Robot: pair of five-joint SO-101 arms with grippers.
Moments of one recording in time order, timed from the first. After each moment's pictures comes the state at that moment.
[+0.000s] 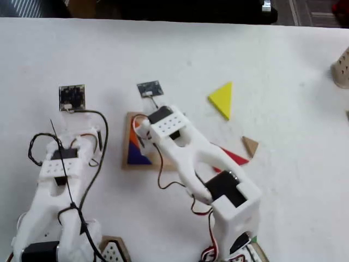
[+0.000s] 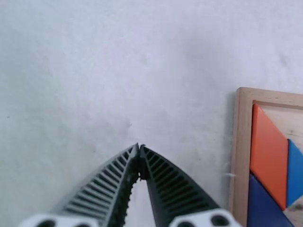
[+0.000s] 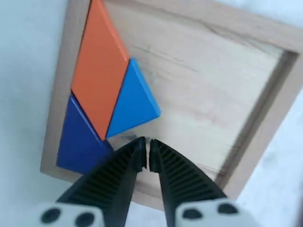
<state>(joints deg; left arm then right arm) -11.8 -28.0 65.2 25.0 5.0 -38.1 16.5 10.1 62.7 -15.2</state>
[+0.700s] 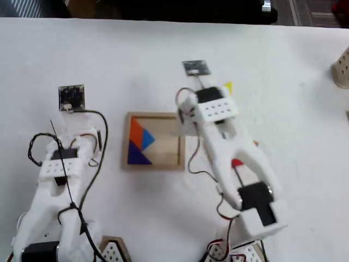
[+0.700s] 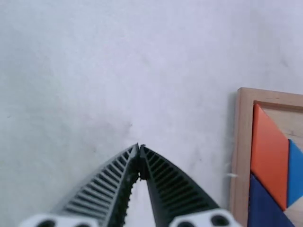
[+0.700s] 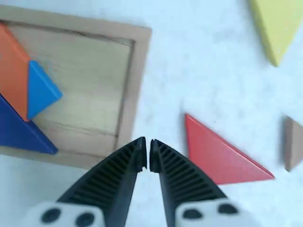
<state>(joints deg) -12.0 -28.0 65.2 25.0 5.0 -18.1 2.0 10.6 76.7 -3.8</state>
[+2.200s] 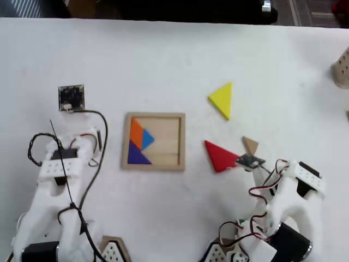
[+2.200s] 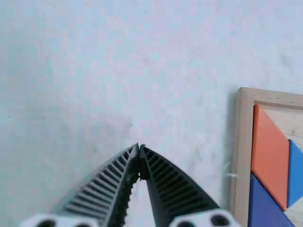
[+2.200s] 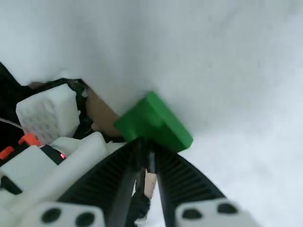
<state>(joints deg) -12.0 -28.0 65.2 25.0 5.0 32.2 -16.9 61.1 77.5 75.3</state>
